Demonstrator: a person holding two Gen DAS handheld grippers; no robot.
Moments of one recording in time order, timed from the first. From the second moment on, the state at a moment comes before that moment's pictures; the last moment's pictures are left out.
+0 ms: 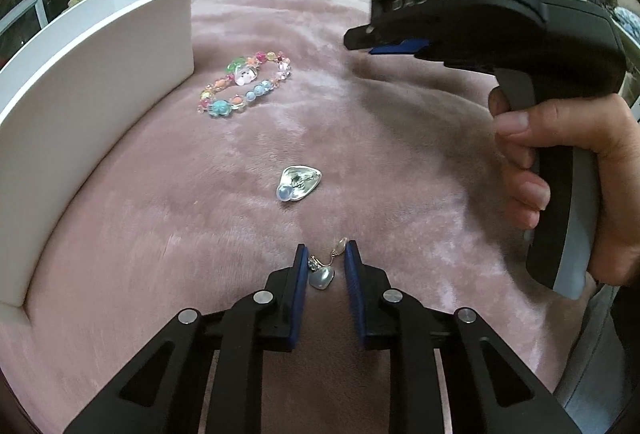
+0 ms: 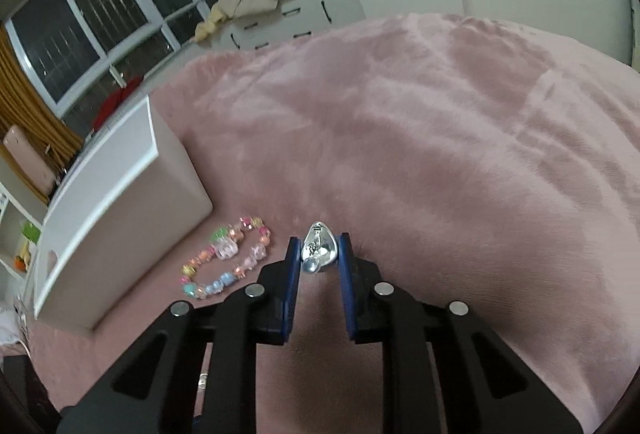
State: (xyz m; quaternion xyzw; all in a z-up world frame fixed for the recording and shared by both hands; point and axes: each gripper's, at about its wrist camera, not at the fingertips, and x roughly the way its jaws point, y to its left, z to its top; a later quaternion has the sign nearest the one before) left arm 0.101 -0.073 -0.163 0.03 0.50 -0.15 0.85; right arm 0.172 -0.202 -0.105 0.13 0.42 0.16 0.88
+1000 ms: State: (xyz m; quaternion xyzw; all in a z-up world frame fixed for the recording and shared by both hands) left arm 0.112 -0.005 -0.042 0.02 0.39 -0.11 0.92; right arm 0.132 -0.157 -0.033 0.00 0.37 0.19 0.91
